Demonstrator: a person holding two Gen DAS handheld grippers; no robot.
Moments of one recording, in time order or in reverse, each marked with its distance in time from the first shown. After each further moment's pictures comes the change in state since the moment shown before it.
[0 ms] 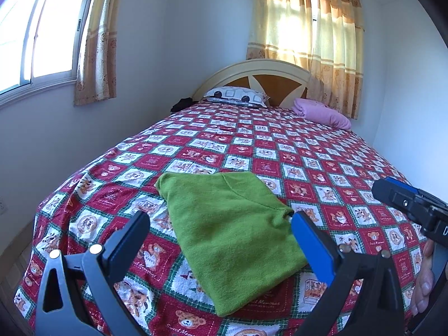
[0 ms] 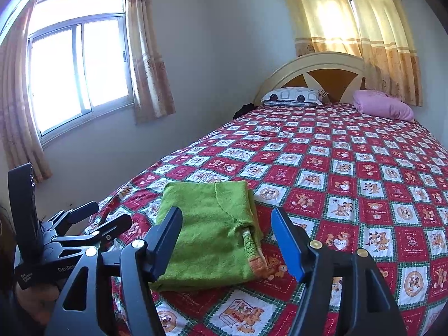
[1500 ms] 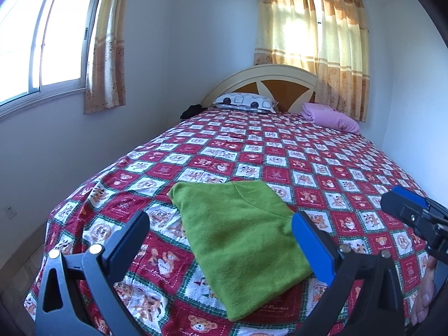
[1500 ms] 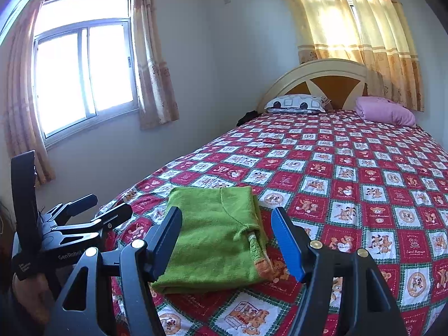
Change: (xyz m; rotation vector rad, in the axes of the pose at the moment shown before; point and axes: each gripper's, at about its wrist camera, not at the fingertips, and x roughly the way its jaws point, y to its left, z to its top) left arm -0.009 0.004 0.007 0.002 -0.037 0.061; right arm -0.009 0.008 -0.005 -0.017 -0.039 0.020
